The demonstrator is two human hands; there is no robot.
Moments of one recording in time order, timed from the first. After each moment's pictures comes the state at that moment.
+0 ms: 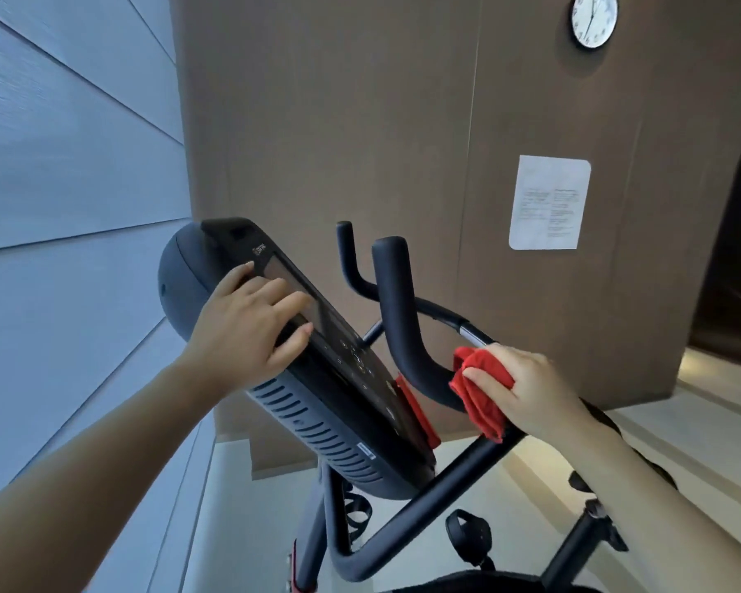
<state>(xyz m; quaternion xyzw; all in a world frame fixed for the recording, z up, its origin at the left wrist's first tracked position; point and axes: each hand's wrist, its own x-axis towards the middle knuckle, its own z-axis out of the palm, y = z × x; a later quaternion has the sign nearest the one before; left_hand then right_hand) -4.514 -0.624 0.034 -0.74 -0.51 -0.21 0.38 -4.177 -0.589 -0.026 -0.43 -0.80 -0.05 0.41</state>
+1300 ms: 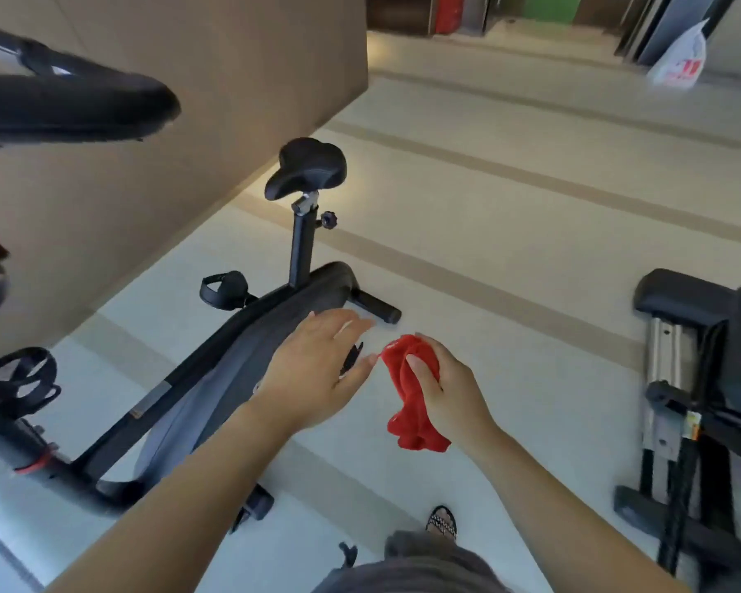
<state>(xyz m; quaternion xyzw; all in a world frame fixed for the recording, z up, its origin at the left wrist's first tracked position) -4.139 -0.727 -0.264 -0.96 -0.21 -0.08 -0.15 -4.000 -0.860 -0.325 -0.77 -0.36 0.25 0.46</state>
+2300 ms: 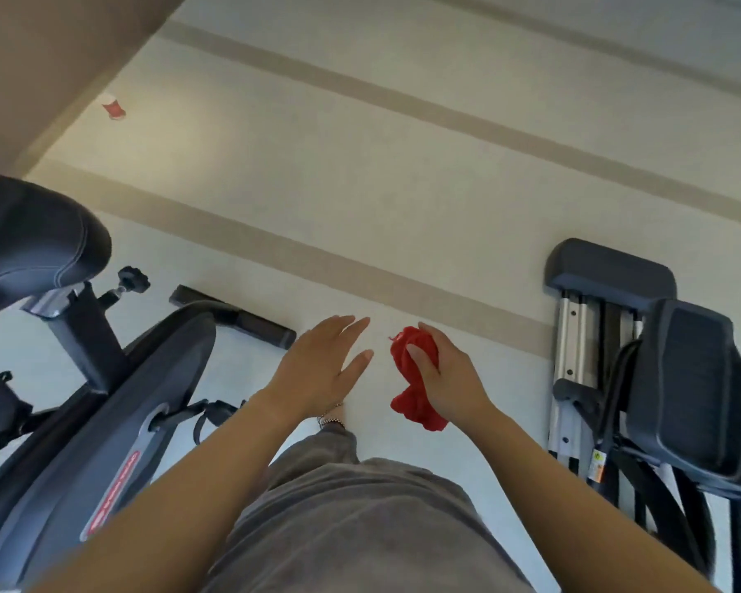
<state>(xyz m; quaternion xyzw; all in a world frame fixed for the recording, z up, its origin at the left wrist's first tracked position) -3.675 -0.578 -0.384 -0.93 -0.15 0.12 -0.30 -3.566 -0.745 -0.390 -0.89 -0.22 0.28 0.30</state>
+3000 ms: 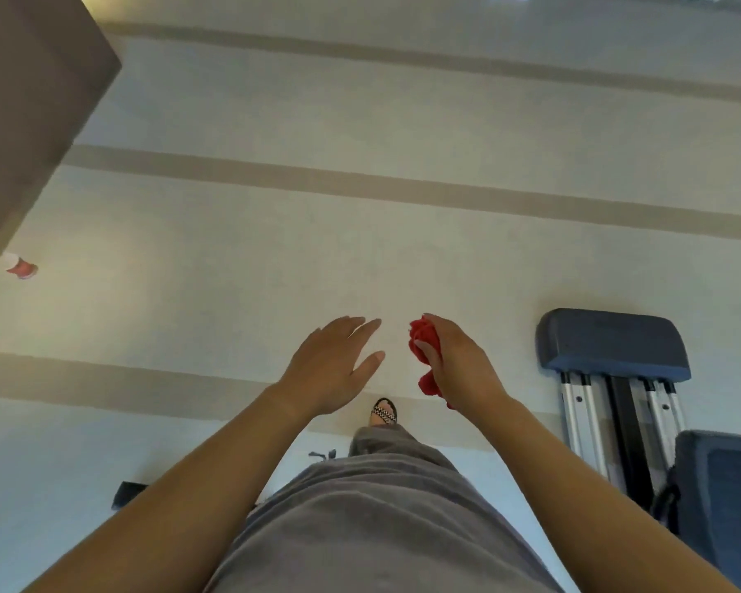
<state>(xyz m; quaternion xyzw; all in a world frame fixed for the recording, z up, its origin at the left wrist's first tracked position) -3.204 -0.400 -0.367 -0.96 -0.06 0.17 -0.23 -3.123 -0.579 -0.384 -0.92 -0.19 0.20 0.29</state>
